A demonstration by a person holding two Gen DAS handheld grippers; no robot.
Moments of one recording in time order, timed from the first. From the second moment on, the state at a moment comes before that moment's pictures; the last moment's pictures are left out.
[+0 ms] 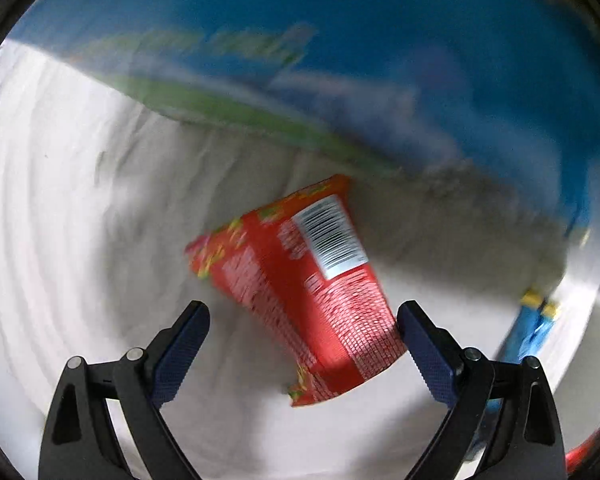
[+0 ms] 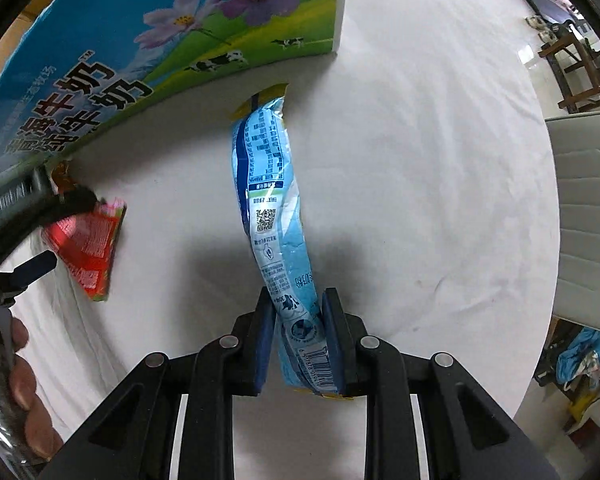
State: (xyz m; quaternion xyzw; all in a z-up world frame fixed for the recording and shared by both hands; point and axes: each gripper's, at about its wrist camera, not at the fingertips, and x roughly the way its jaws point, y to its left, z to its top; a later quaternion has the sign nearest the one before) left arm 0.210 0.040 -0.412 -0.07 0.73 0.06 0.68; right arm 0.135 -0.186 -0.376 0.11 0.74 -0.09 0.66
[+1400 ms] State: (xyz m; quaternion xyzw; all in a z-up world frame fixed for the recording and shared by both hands) left arm 0.099 0.018 -0.420 0.00 0.72 -0.01 0.69; right arm 0.103 -0.135 -0.376 0.04 0.79 -0.04 0.62
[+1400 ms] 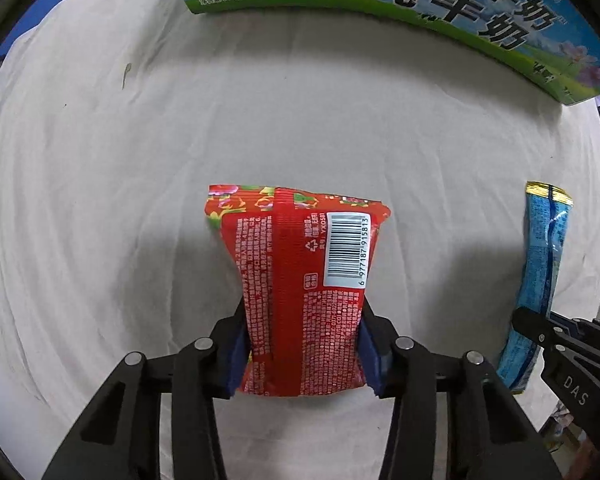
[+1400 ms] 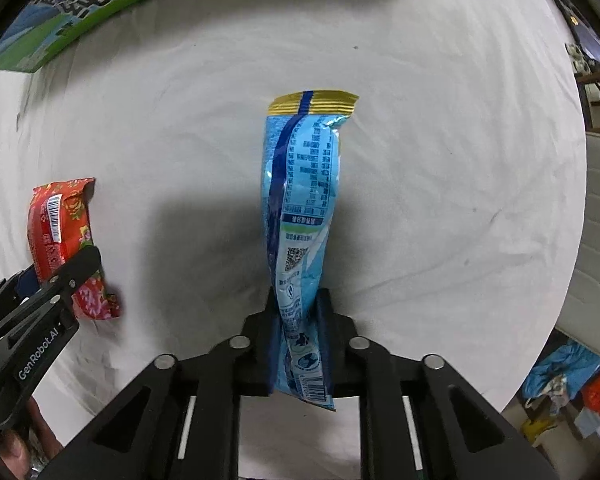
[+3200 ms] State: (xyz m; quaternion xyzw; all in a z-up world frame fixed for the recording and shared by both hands) left arm 0.355 0.043 -0.304 -0.03 0.68 -0.07 0.73; right arm 0.357 -0.110 -0.302 0.09 0.71 0.01 0.70
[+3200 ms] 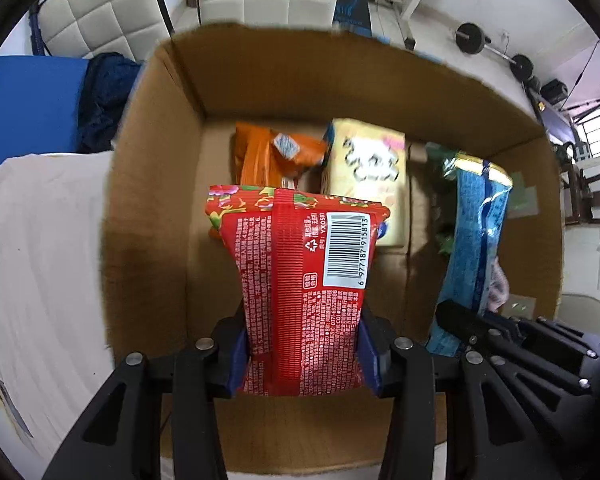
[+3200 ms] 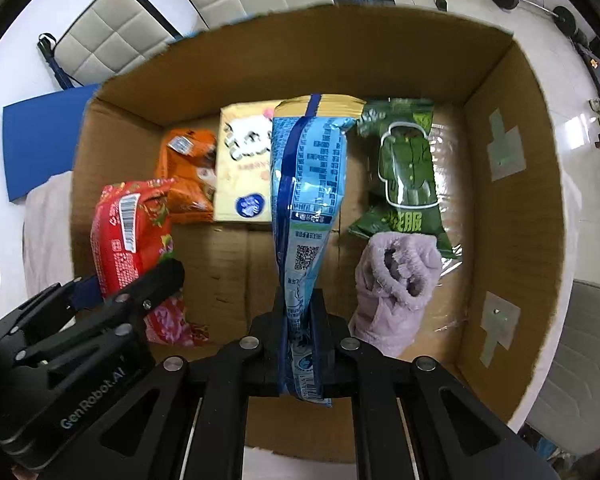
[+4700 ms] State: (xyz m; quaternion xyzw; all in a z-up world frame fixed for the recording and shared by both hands) left arm 0.332 0.052 -0.252 0.00 0.64 -0.01 0.77; right arm 0.323 -0.123 -0.260 0.02 0.68 -0.01 0.73
